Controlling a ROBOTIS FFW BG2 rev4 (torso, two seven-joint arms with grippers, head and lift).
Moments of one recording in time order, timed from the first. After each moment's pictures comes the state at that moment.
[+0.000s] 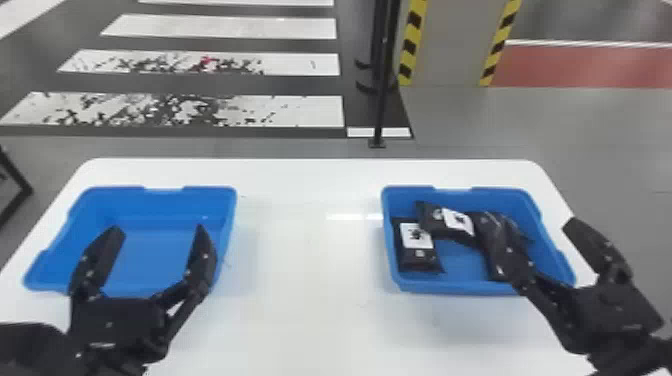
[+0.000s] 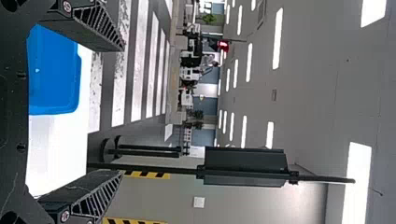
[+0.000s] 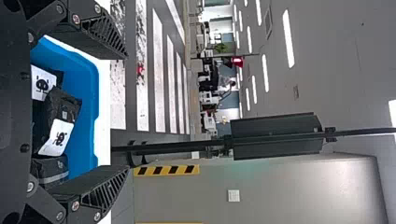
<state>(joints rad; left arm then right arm) 0.66 0.09 -0.02 -2.18 0.10 -0.18 0.05 0.65 -0.17 -0.12 -2.26 -0.28 0.04 0.13</state>
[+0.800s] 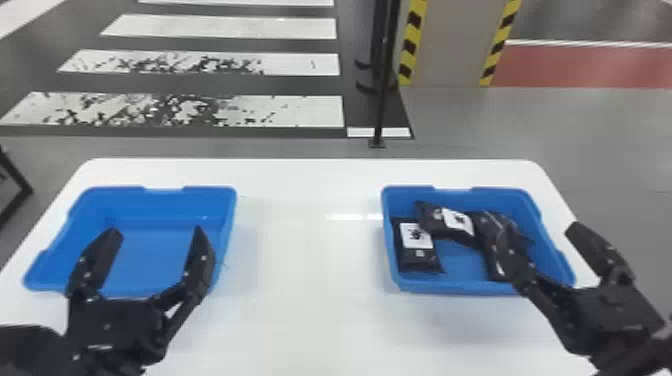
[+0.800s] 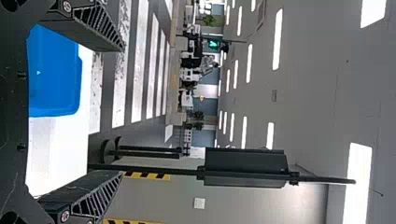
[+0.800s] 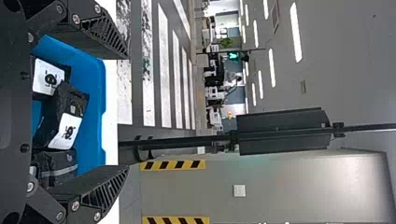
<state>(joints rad) 0.66 0.09 -0.01 -2.18 0.10 -0.18 0.05 0.65 -0.17 -0.12 -2.28 -0.27 0.09 0.10</state>
